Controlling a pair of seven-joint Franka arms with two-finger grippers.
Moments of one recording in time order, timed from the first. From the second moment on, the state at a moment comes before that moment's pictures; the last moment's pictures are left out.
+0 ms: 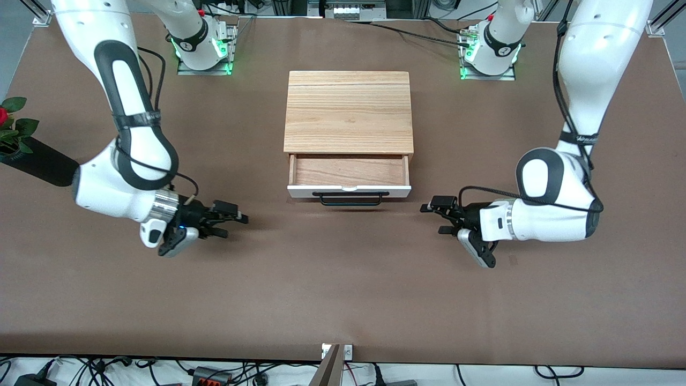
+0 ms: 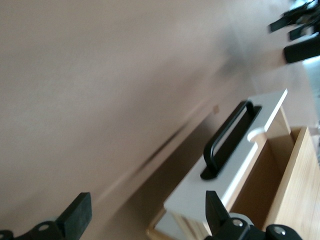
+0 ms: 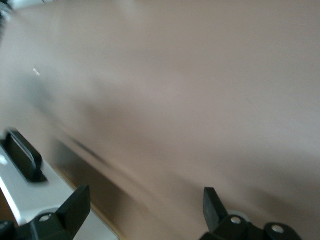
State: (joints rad) left arm -0.01 0.62 -0.24 -1.47 -0.61 1.94 0.58; right arm 0.31 0.52 -0.20 -1.68 0.84 2.12 -0.65
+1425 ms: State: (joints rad) left arm 0.15 0.24 -0.21 -1.46 -0.19 1.53 0.15; right arm 0.07 0.17 -0.11 -1.37 0.02 1.26 0.04
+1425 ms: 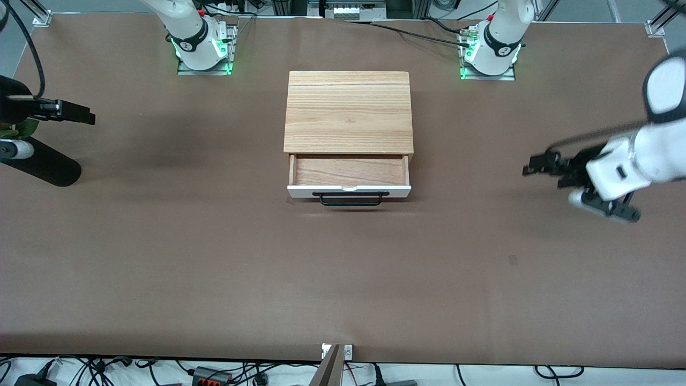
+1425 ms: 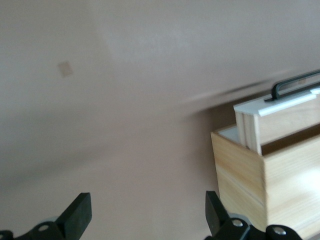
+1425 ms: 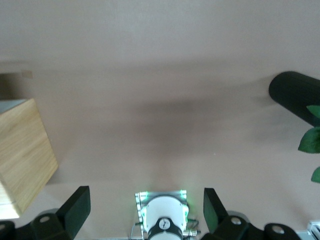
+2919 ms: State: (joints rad) left arm 0.17 -0.16 -0.32 -1.93 -0.06 1.66 -0.02; right arm -0.03 0.00 -0.01 -1.65 0.01 1.57 0.05
